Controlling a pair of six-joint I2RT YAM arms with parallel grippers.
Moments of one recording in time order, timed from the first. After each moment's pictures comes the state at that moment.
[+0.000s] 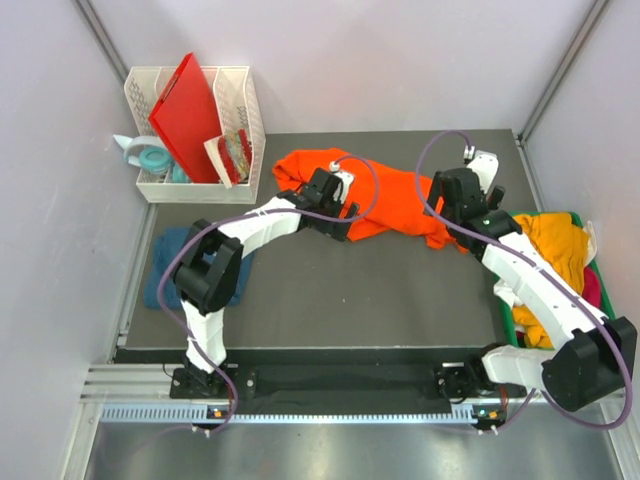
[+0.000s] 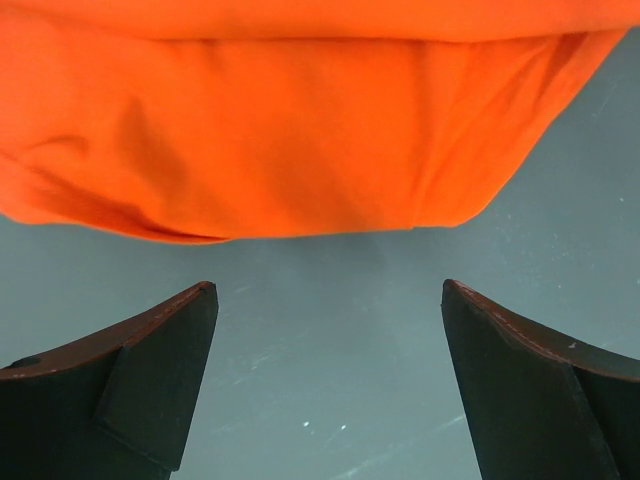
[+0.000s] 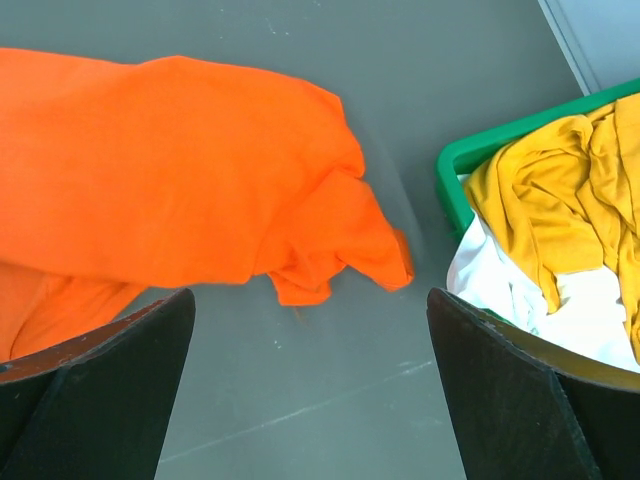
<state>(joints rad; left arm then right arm) -0.62 1.92 1.43 -0.39 -0.04 -0.08 0.39 1.22 1.06 -0.51 0.61 0.44</state>
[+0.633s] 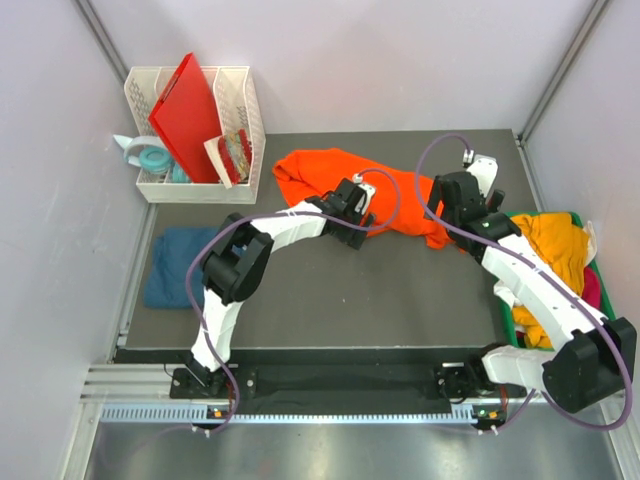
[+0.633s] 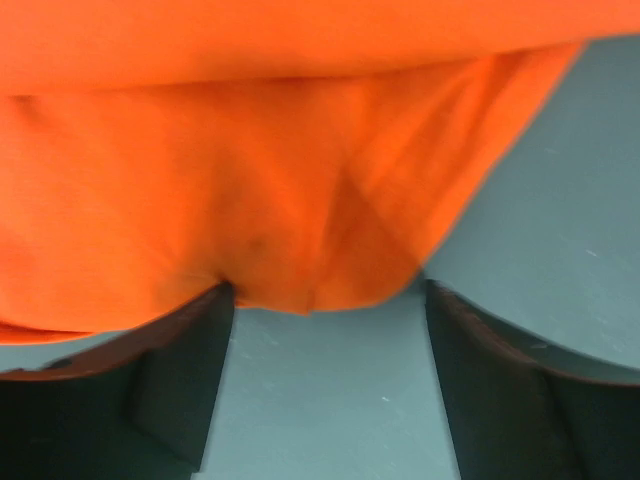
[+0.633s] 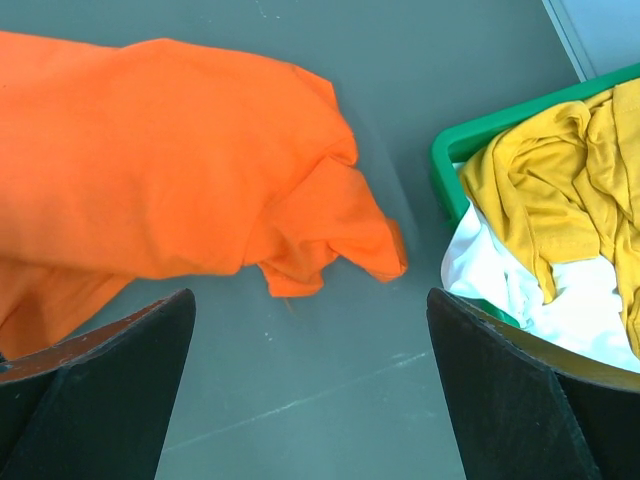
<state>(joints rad) -0.71 2.12 1.55 -0.38 -0.05 -0.10 0.39 1.21 1.03 -0.51 0.61 0.44</state>
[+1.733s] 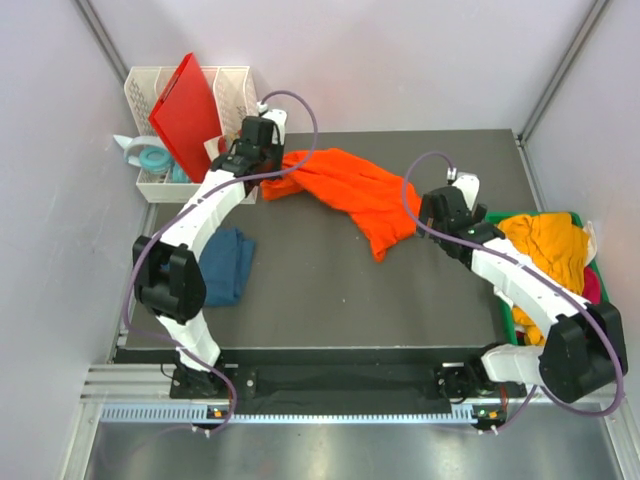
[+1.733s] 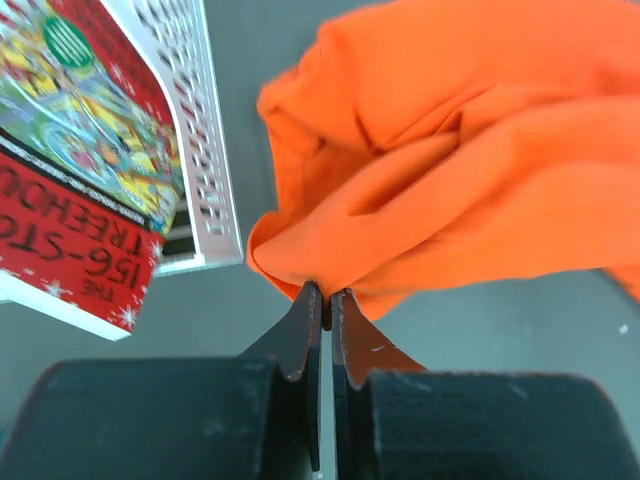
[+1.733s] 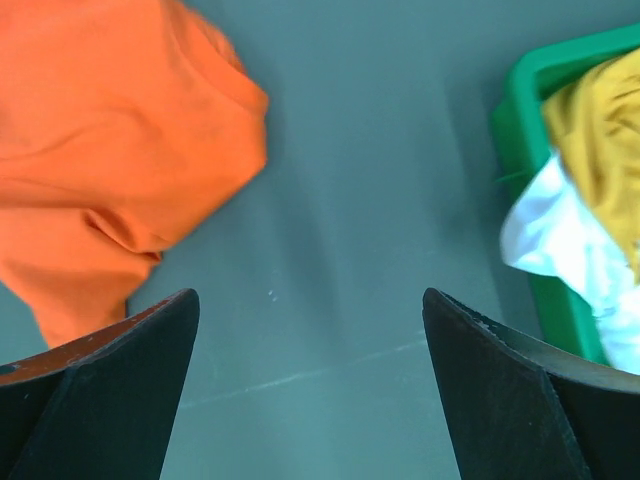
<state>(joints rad) -0.34 1.76 1.61 -0.47 -0.15 -0.03 0.40 1.25 0.91 -0.44 0.54 0.44</state>
